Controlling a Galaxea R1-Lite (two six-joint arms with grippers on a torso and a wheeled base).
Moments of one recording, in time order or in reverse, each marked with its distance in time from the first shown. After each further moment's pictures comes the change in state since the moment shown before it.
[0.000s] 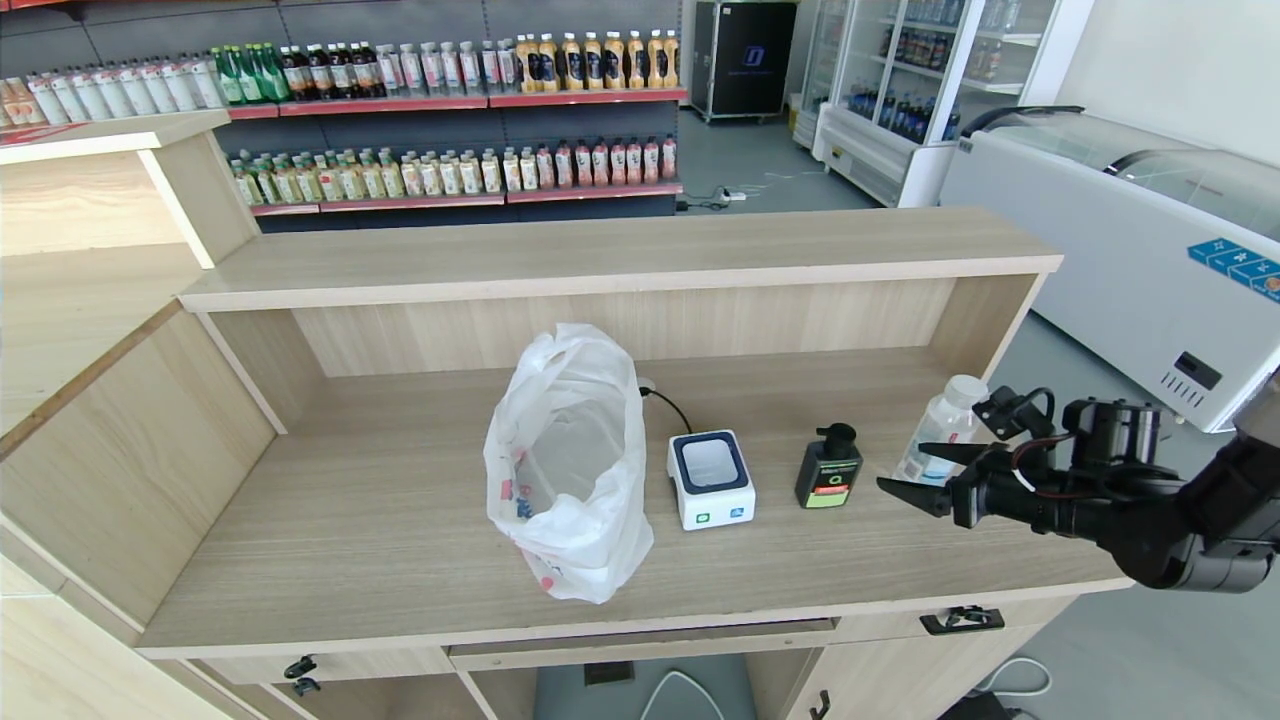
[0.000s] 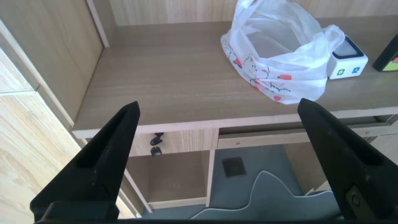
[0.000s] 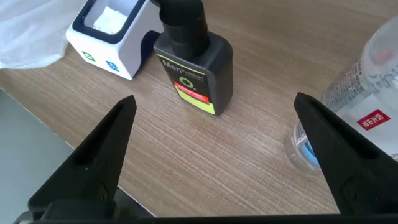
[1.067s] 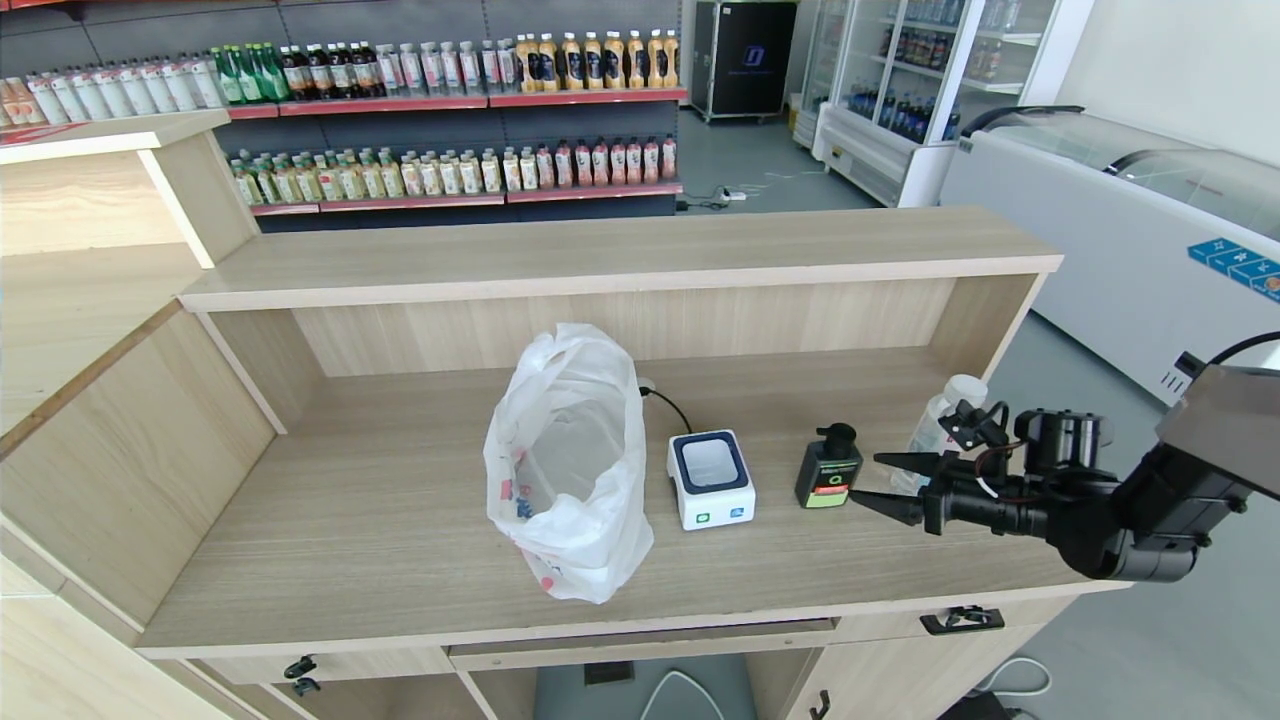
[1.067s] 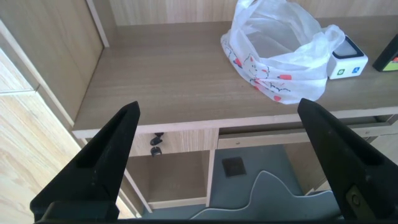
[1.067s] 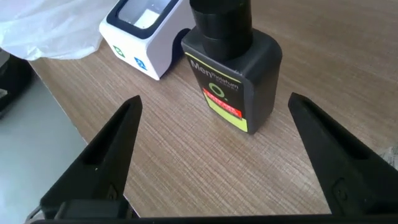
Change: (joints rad) left arm 0.000 0.000 0.000 0.000 0.000 0.000; right arm 0.026 0.161 -0.142 0.005 0.185 -0.002
